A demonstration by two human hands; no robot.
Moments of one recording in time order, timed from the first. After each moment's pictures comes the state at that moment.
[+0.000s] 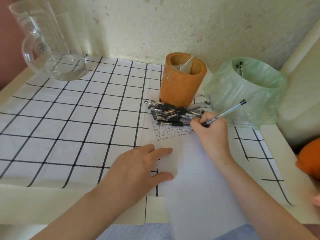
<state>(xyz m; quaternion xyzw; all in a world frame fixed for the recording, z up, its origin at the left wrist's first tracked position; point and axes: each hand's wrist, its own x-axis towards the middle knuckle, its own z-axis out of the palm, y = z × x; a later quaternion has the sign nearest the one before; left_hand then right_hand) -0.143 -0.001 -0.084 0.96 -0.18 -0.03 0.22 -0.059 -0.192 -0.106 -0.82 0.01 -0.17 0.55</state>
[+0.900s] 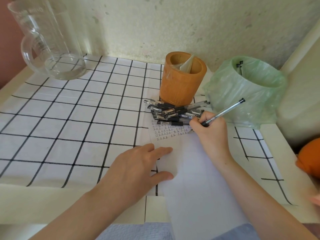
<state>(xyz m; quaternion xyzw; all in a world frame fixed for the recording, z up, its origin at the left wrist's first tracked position) -0.141 -0.002 -0.086 0.96 -0.17 -0.03 0.23 -0.060 -0.192 -0.105 -0.82 0.00 -0.17 0.54</state>
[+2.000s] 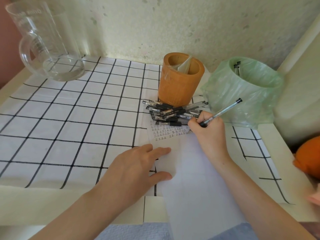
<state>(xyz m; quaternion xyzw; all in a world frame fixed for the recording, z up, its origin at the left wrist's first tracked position) -0.141 -0.001 -0.086 0.96 -0.18 -0.03 0.23 -0.060 -0.192 -0.105 -0.83 -0.01 -0.18 0.53</state>
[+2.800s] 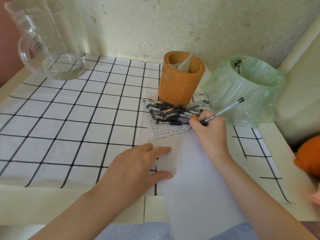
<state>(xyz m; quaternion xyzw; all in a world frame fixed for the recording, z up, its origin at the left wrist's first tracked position) -0.142 -0.002 -0.086 0.95 -0.18 -0.03 0.23 -0.057 -0.193 -0.107 -0.82 0.00 -0.18 0.54</state>
